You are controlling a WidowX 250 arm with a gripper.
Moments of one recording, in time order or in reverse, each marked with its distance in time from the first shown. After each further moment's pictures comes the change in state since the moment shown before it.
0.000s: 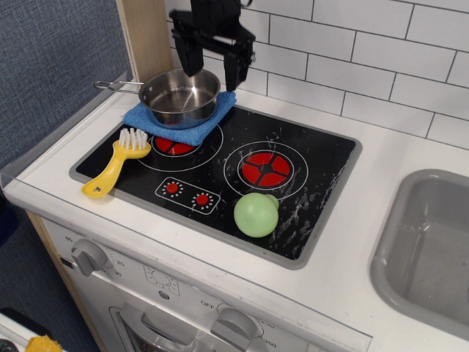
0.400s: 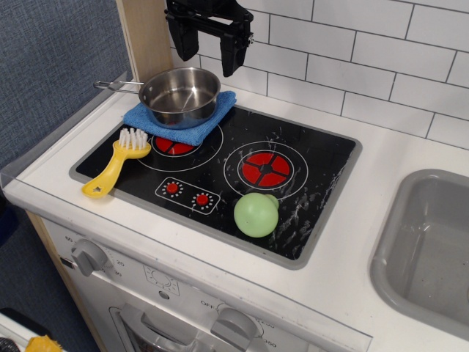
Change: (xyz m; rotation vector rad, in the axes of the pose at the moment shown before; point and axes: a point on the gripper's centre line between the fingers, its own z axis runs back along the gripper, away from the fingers) arm -0.005 -0.003 0.020 0.000 -0.005 -0.014
